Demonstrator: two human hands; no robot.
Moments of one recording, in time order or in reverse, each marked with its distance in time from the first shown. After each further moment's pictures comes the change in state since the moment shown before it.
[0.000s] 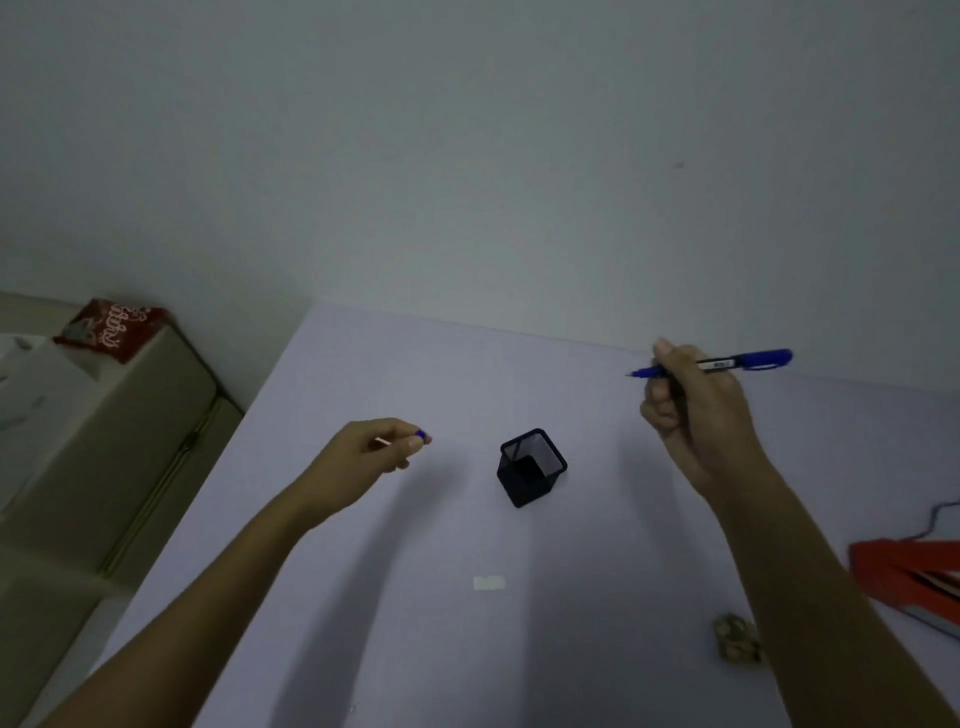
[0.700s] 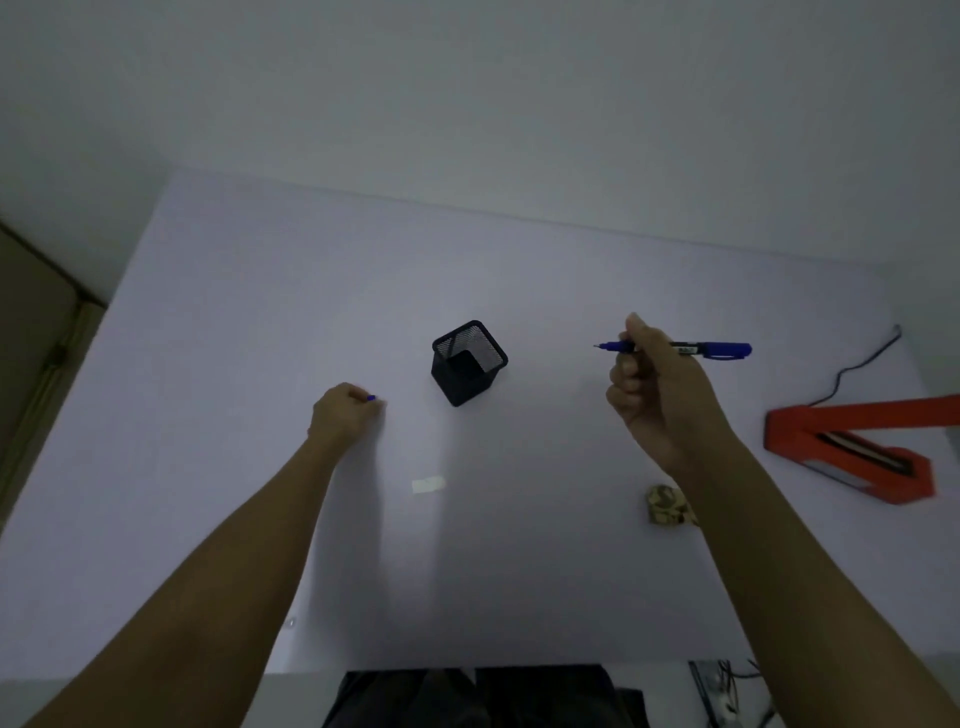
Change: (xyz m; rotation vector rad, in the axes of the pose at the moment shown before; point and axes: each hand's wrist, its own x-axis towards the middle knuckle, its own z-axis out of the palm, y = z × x) left_hand 0.094 -0.143 0.121 0.116 0.152 -0.513; right_hand -0.028 0.057 -0.060 0.054 0.201 0.312
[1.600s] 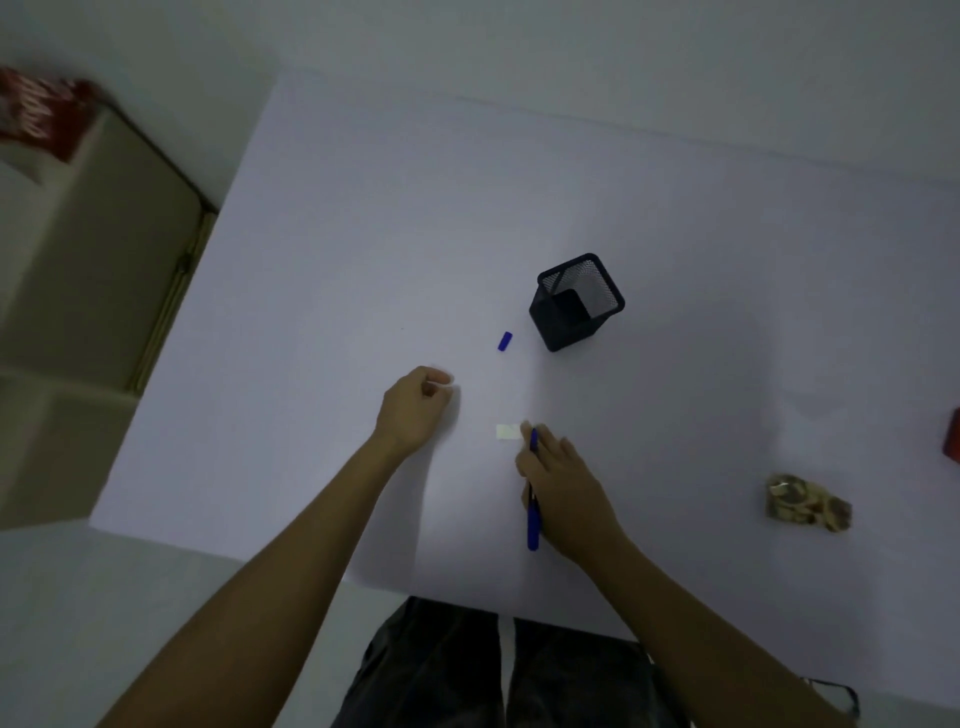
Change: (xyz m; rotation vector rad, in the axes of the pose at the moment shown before) left_hand -0.058 -0.052 0.000 0.010 -0.021 0.117; right_hand 0.008 0.272 -0.025 -1.673 -0.559 -0.656
